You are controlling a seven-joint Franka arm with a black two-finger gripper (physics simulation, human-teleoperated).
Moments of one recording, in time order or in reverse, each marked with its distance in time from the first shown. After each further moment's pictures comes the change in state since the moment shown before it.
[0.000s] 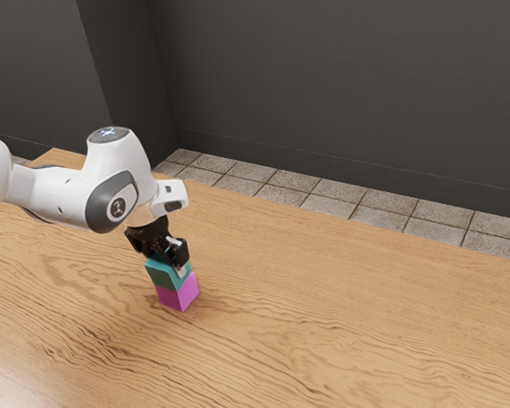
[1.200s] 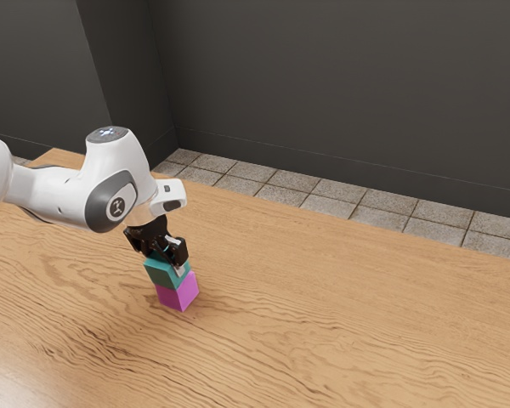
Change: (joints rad) arm 0.007 0.006 0.000 0.004 -0.003 0.006 0.007
